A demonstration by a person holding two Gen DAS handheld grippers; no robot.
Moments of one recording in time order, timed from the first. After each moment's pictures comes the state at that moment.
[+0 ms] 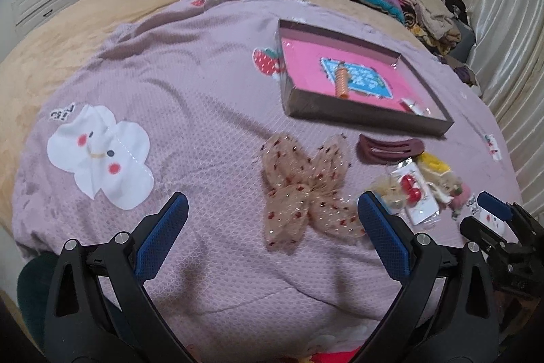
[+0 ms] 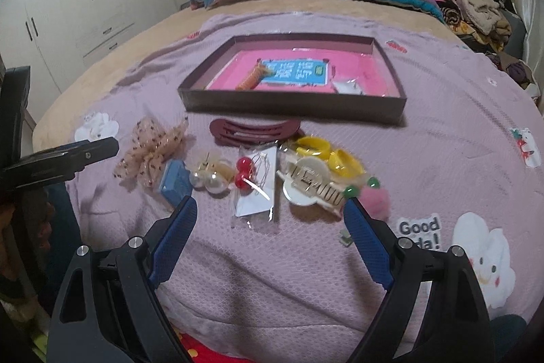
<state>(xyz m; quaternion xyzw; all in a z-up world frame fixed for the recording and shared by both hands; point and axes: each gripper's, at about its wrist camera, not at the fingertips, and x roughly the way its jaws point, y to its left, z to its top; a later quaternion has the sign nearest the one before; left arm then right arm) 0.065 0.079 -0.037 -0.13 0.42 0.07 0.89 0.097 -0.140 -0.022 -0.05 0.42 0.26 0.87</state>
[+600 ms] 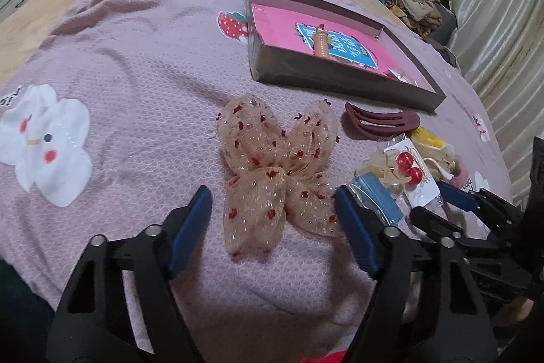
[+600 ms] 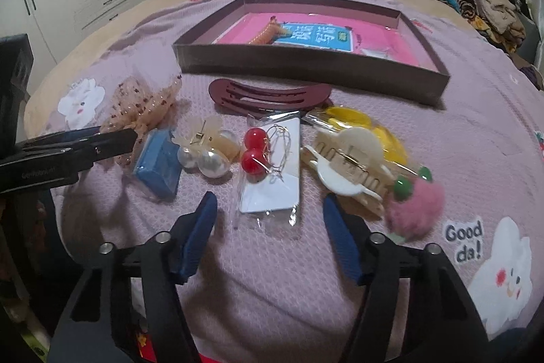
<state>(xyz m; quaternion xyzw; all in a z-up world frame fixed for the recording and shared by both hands) 0.088 0.070 -0.073 -0.15 0.45 0.00 0.88 0.117 -0.105 -0.067 -0.10 0.45 0.26 0.85</state>
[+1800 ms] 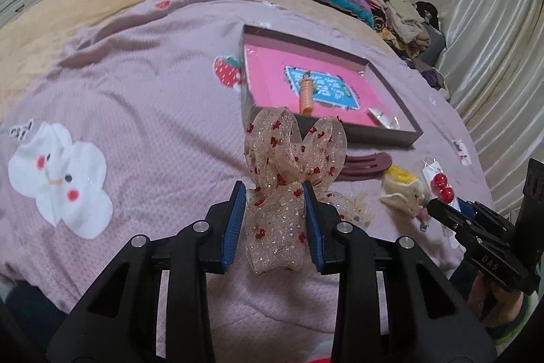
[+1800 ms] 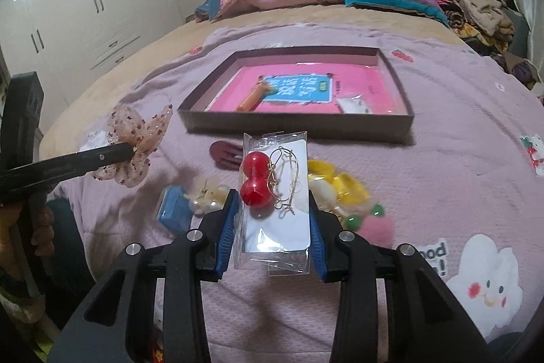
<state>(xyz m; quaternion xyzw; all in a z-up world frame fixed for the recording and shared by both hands) 0.090 0.079 -0.024 -0.16 0.40 -0.01 0.90 0.118 -0.148 -0.014 -0.02 0.39 0.27 0.88</state>
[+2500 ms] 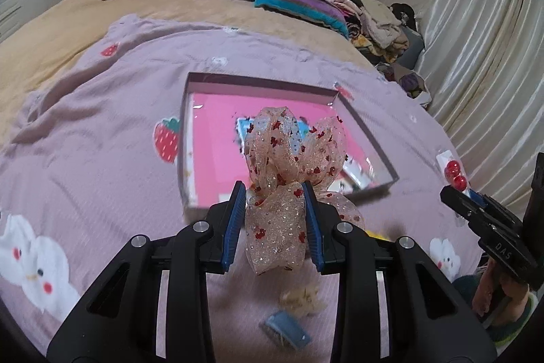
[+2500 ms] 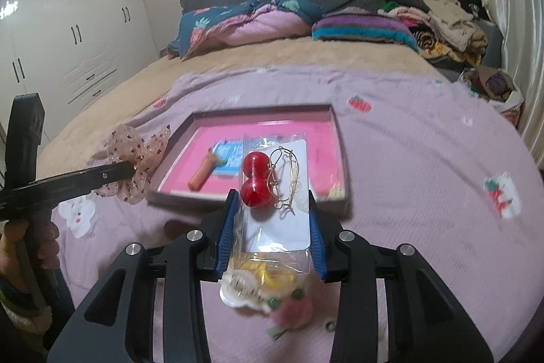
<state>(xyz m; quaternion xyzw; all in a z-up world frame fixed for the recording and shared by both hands) 0.171 0.054 0.012 -0.15 0.38 -0.06 0.91 0.173 -0.183 0.040 -0.01 0.34 0.22 0.92</state>
